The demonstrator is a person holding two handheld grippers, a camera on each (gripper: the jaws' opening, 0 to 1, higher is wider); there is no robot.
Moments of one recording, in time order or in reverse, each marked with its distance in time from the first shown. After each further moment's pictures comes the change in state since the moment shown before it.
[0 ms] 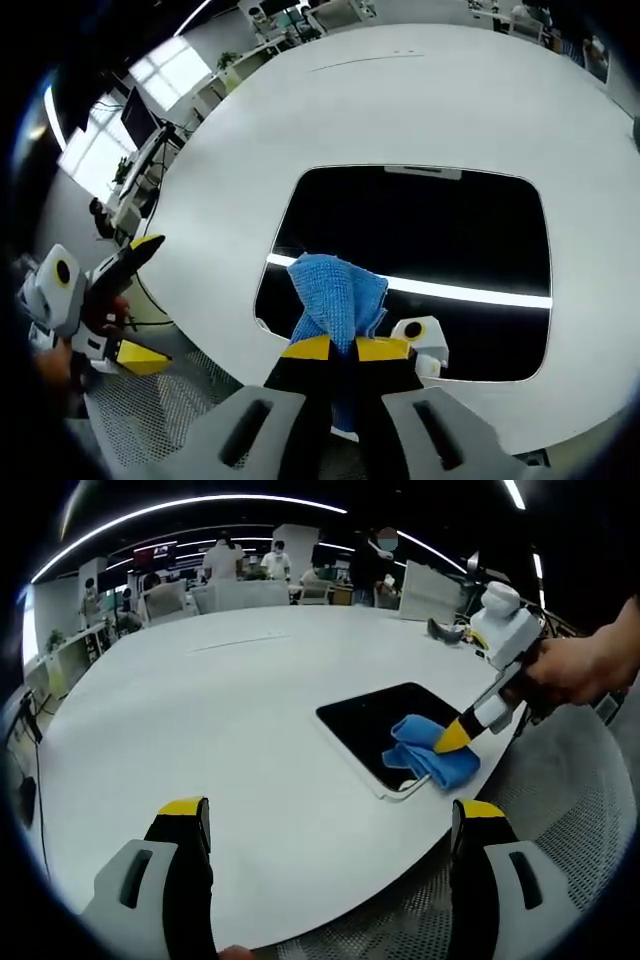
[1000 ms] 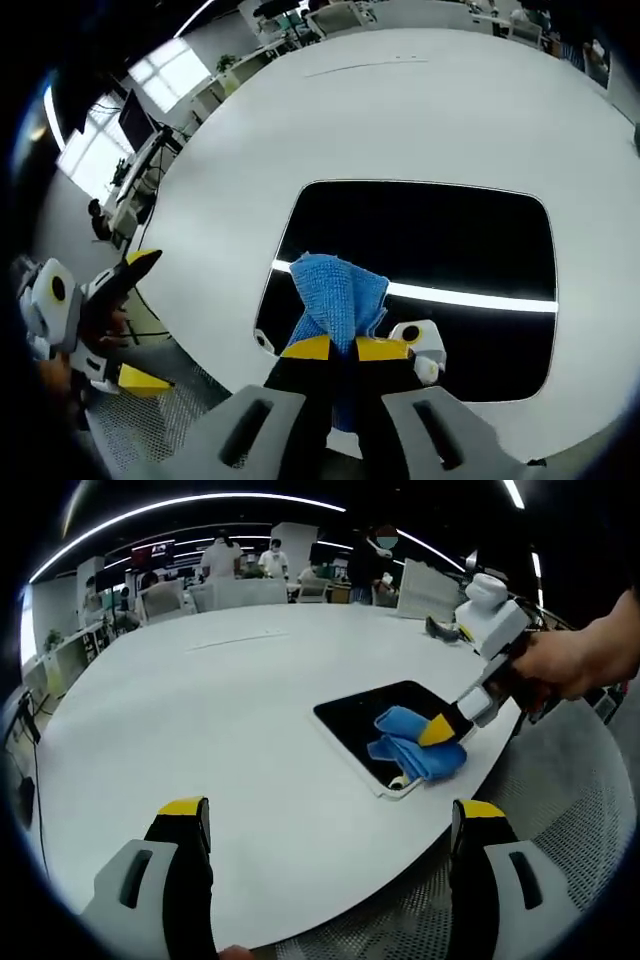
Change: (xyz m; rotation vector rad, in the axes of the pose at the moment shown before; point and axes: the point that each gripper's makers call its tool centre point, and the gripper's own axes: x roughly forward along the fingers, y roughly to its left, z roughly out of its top) left arm 0.000 -0.002 -0.001 0.001 0.007 -0.011; right arm 0.006 0.007 0.009 -0.004 -0.005 -0.013
